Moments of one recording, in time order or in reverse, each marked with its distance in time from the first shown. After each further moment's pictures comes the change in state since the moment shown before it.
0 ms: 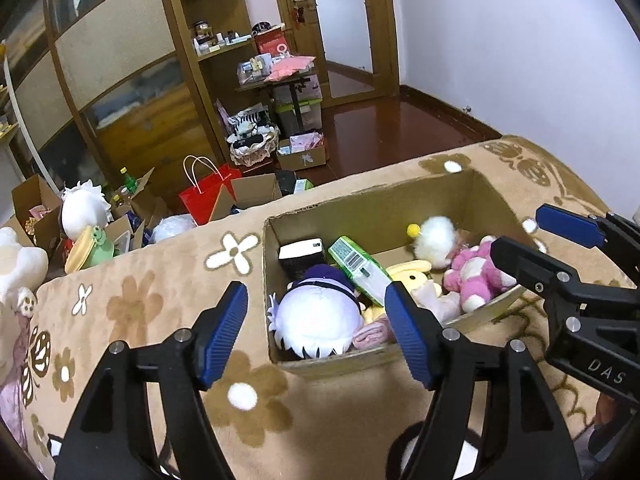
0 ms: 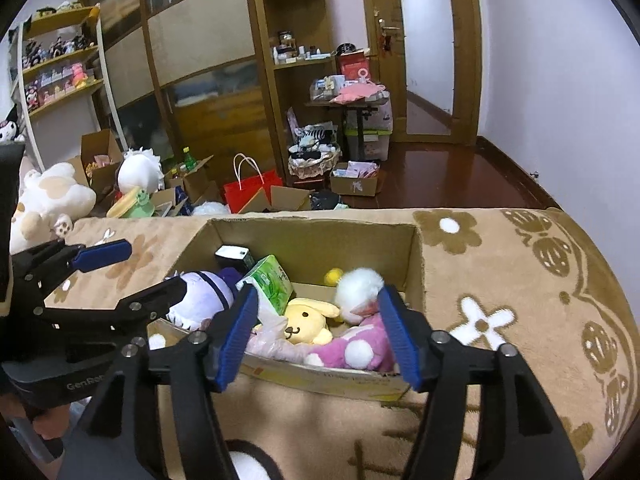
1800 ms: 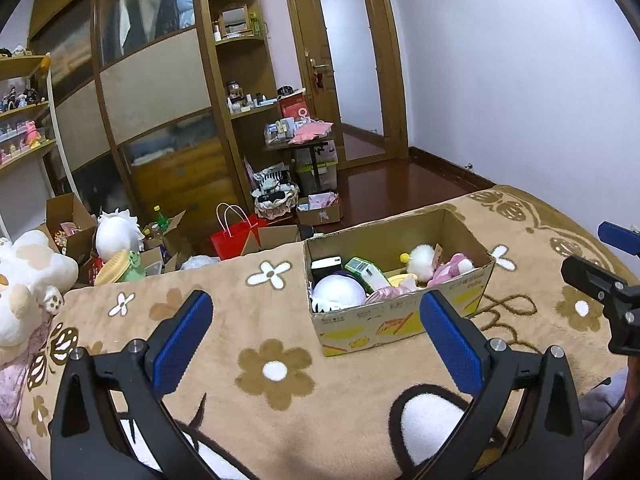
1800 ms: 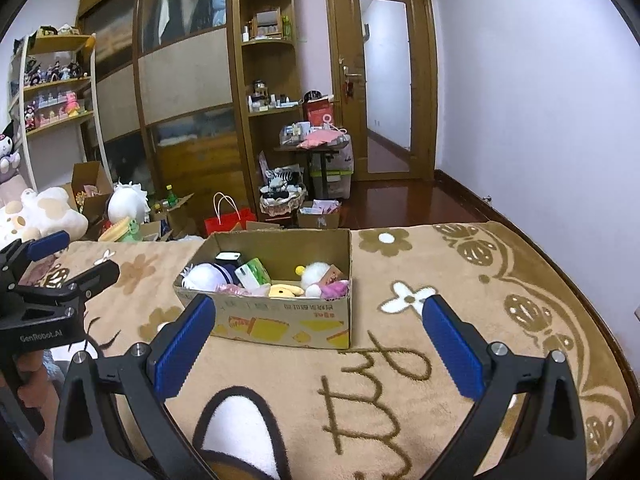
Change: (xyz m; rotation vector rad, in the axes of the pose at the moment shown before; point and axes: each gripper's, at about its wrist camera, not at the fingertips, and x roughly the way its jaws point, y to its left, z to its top) left arm -0.125 0.011 -0.058 -0.028 -0.239 0.049; right arm -0.135 0.003 -0.053 0.020 -0.156 -0.126
